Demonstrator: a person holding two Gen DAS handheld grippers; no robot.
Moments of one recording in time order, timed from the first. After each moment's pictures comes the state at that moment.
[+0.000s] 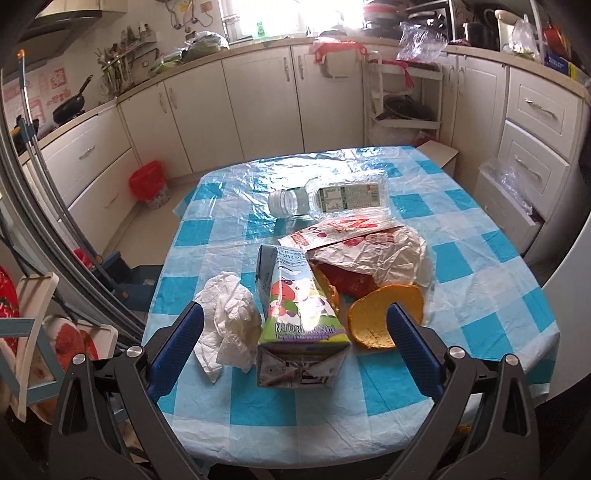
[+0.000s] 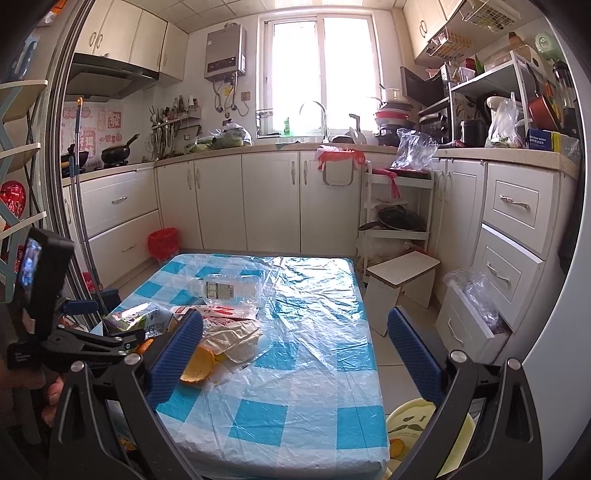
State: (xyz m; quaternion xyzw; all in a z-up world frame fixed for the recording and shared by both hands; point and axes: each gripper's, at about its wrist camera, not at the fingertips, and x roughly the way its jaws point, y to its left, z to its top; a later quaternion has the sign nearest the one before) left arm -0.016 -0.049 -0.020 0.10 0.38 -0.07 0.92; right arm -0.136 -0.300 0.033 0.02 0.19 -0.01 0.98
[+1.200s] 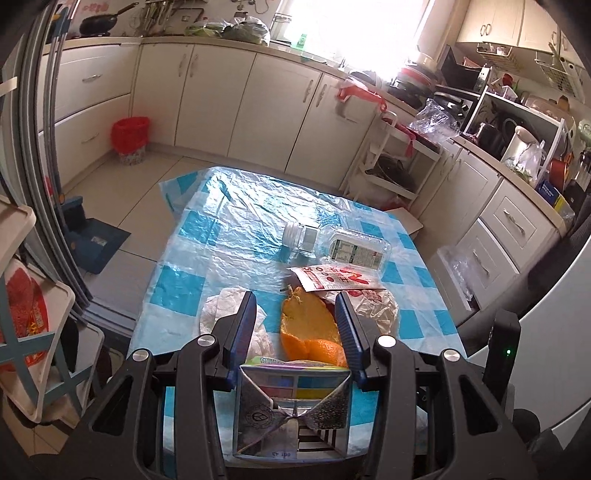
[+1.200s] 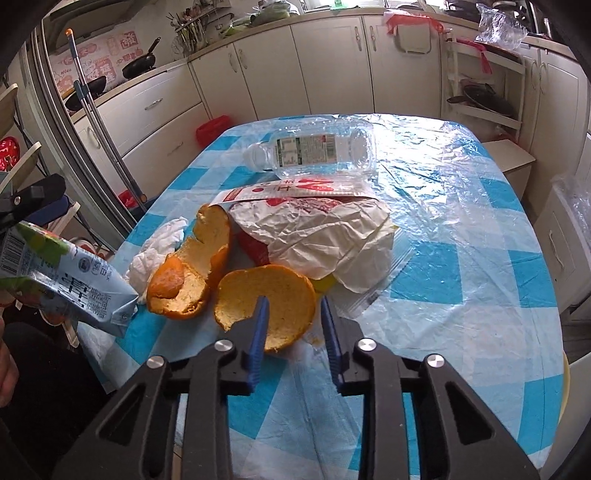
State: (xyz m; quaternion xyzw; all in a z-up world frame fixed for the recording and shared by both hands) left arm -0.007 0.064 0.011 -0.12 0.36 -0.15 0.91; right arm -0.021 -0.220 -0.064 0.07 0.43 0.13 0.89
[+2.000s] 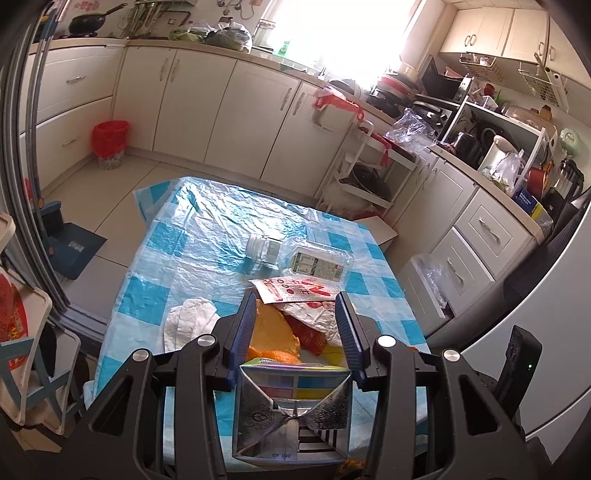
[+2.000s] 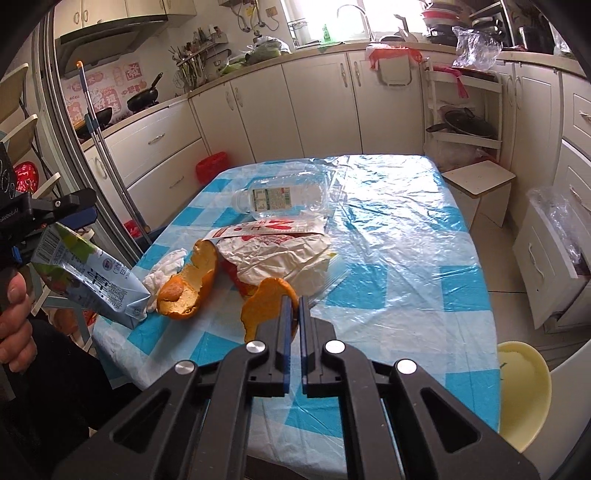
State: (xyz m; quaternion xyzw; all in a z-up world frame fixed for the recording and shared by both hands) left arm -0.014 0.044 0.033 -0.14 0.34 -0.19 0.91; right arm -0.063 -0.280 -0.026 0.08 0.36 0.11 0.92
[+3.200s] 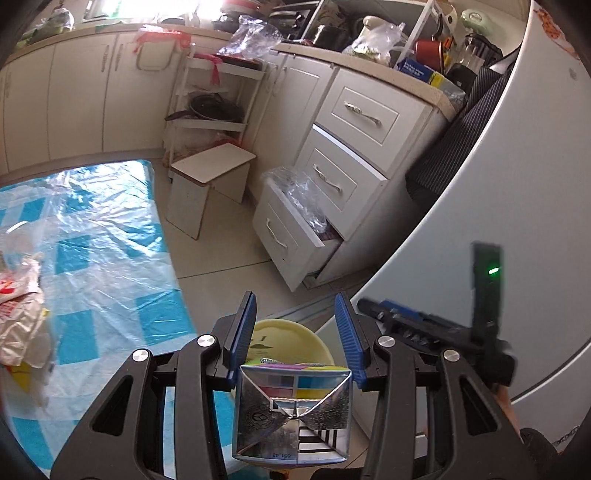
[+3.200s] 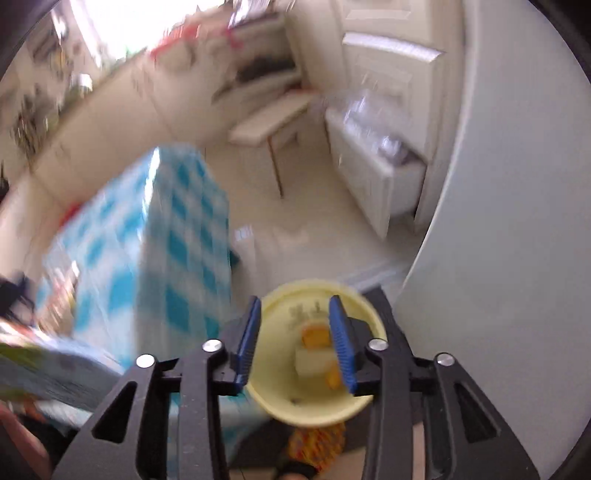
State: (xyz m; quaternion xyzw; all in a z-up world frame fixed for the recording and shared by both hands) left arm -0.048 -0.340 0.001 -0.03 0.40 -0.41 0.82; right arm -0.119 -0.556 -0.034 0.23 0.37 -0.16 0.88
